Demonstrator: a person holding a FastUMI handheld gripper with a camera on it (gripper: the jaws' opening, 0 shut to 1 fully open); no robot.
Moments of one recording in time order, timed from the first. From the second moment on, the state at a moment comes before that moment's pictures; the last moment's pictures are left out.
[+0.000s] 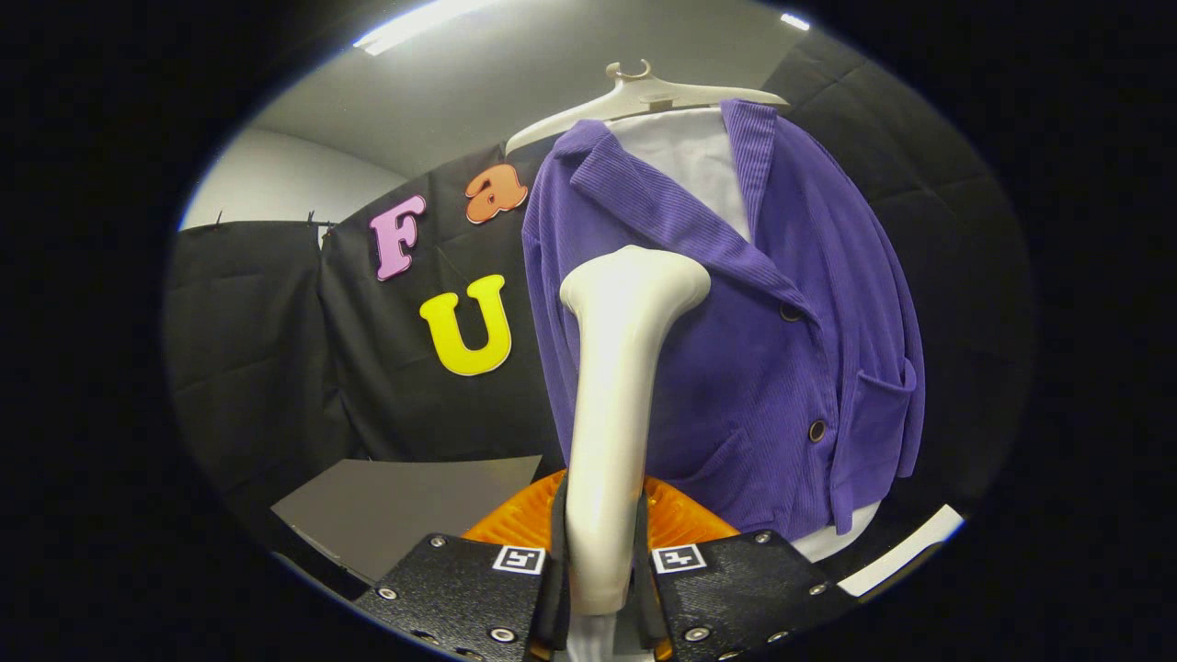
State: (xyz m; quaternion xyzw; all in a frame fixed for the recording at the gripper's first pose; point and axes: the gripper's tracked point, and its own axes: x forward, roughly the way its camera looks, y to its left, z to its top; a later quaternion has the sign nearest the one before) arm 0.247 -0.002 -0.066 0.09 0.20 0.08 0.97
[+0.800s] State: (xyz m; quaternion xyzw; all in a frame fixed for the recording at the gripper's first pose) arm 0.169 -0.025 -0.185 0.10 0.31 0.05 0.94
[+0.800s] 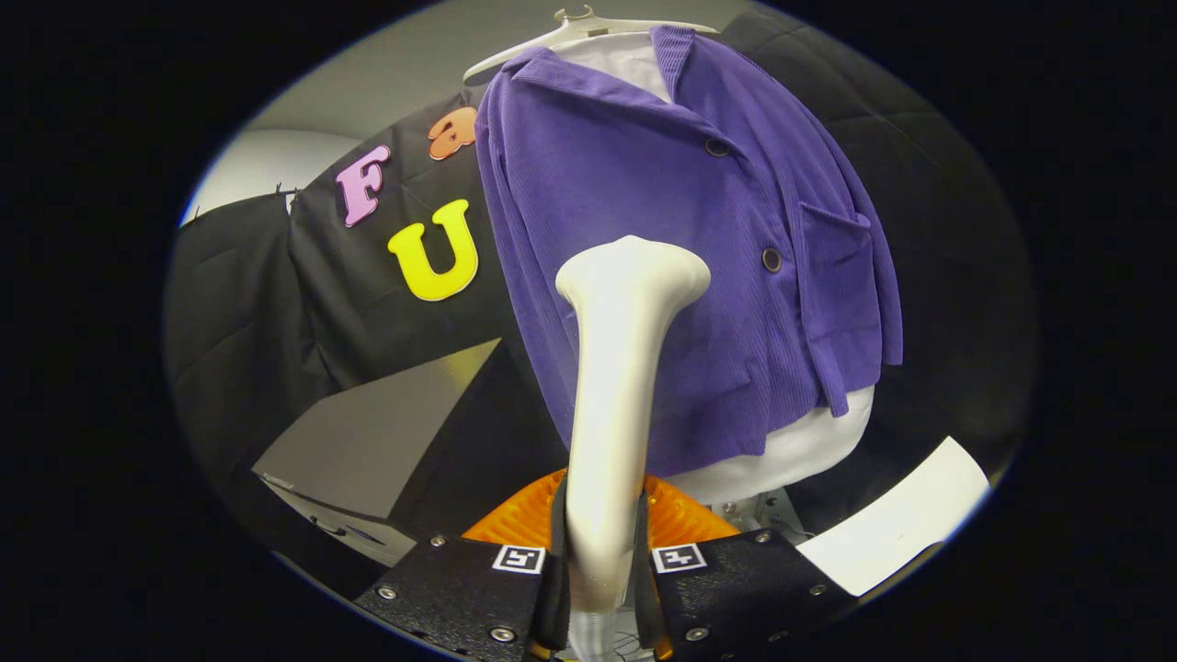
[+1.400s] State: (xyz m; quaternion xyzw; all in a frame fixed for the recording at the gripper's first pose) arm 0.113 -0.027 -0.280 0.12 0.41 0.03 0.91
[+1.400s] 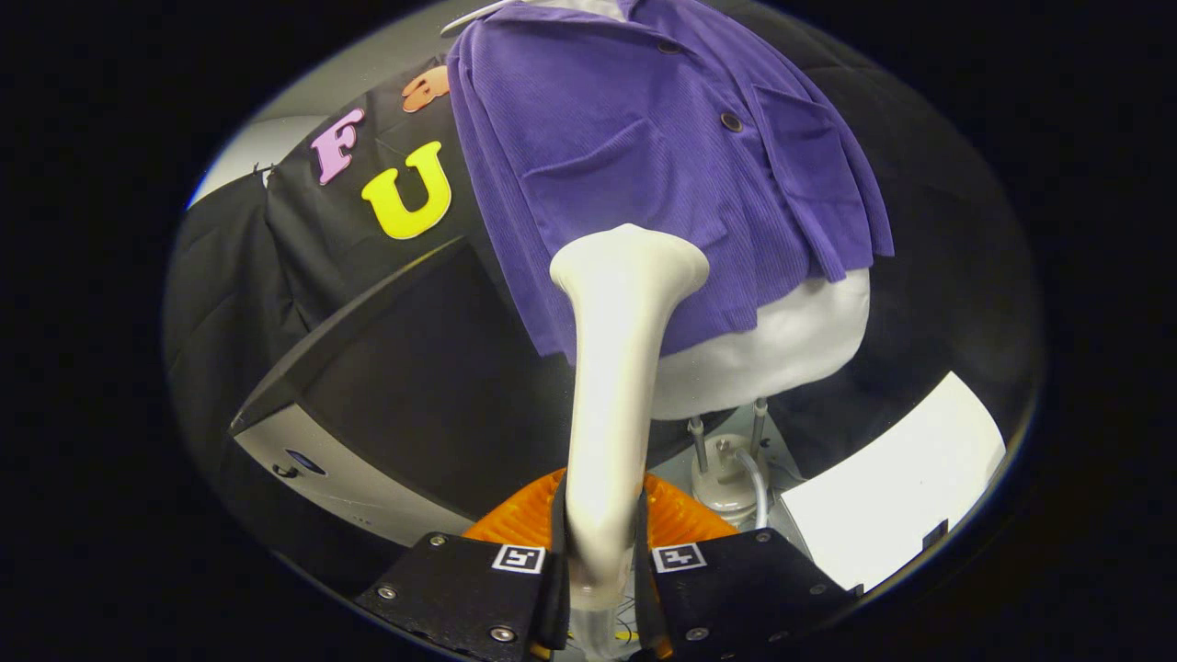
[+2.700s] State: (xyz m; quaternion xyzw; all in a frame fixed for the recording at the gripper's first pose) arm 0.164 -0.101 -0.015 0.06 0.16 0.01 0.99
